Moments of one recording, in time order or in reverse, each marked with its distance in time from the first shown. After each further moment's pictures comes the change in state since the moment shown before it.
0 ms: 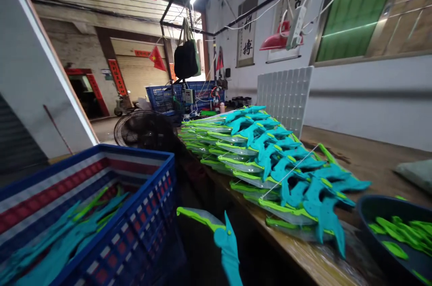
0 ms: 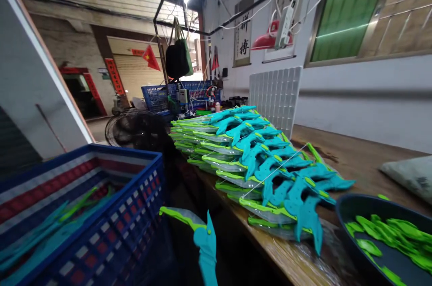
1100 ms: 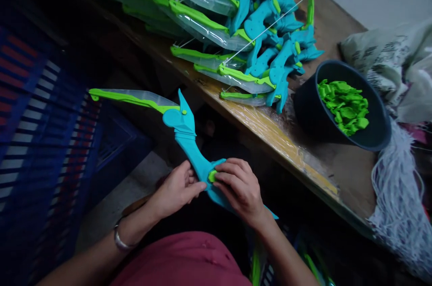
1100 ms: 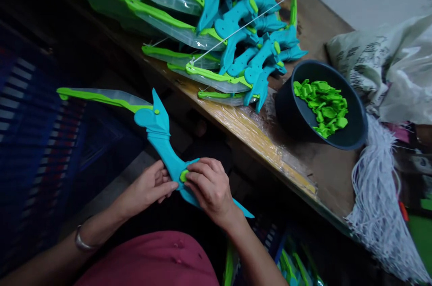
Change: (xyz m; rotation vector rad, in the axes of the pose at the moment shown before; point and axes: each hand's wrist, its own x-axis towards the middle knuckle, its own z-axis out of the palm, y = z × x) left_hand -0.095 -0.043 0.049 -0.538 -0.427 -0.468; right_hand -0.079 -0.012 -0.098 -0.343 -0.456 -0.044
